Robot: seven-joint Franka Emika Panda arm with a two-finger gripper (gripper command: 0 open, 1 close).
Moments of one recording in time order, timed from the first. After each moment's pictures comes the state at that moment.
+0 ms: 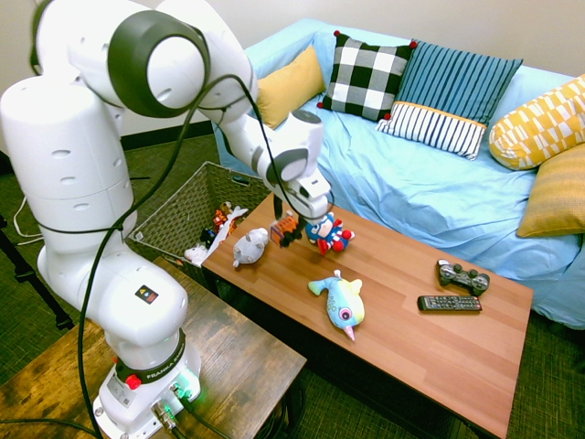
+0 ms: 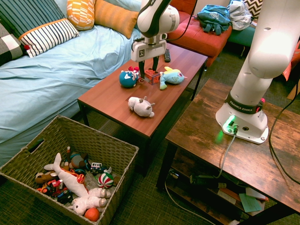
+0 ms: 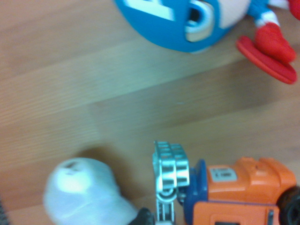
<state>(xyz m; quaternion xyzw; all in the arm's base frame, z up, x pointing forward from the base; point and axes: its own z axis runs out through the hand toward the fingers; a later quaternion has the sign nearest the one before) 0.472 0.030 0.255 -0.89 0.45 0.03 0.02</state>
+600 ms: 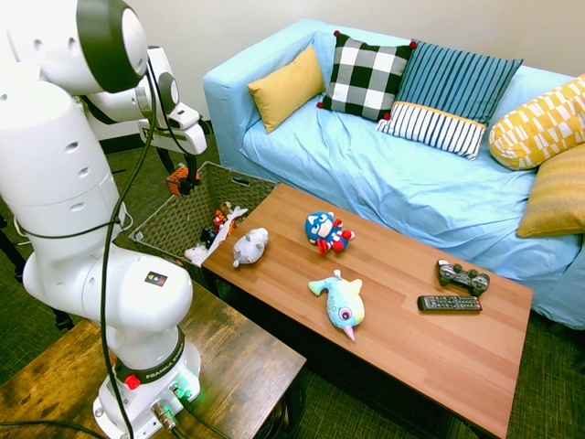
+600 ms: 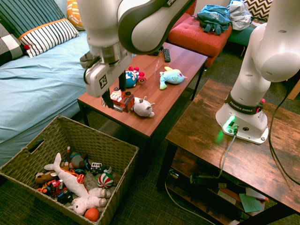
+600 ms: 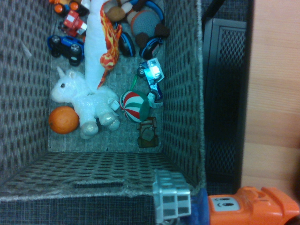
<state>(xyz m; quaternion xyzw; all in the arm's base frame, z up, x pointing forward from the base) 0.399 0.343 0.302 -0.95 0.31 0.00 -0.04</state>
